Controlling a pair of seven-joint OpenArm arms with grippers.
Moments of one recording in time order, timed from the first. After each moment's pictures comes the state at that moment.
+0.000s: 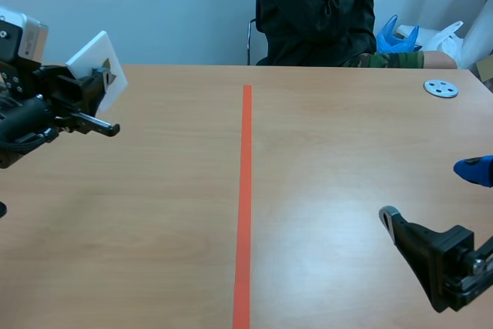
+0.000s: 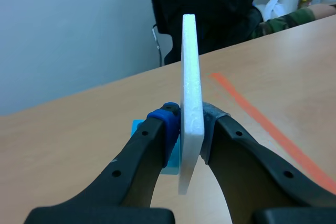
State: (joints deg) left arm 0.8 -27.8 6.7 81.9 -16.2 -13.7 -12.2; right arm -45.8 30.5 13.0 113.9 16.8 23.6 1.6
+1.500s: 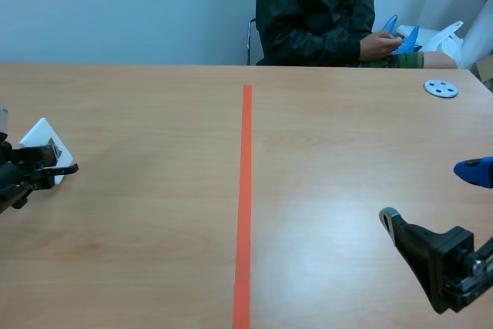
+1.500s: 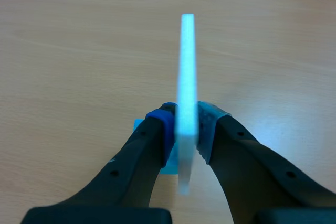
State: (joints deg) left arm -14.1 -27.5 14.9 37.9 -33.8 -11.7 -21.3; right arm -45.8 30.5 13.0 113.9 16.8 23.6 1.1
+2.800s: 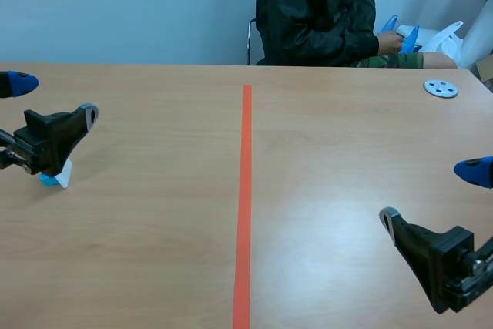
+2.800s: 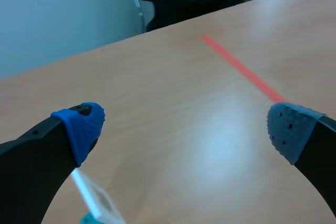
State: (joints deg) left arm 12.9 -39.4 -0.5 90.1 -26.0 -26.3 -8.7; right arm -45.8 30.5 13.0 113.9 16.8 23.6 1.1
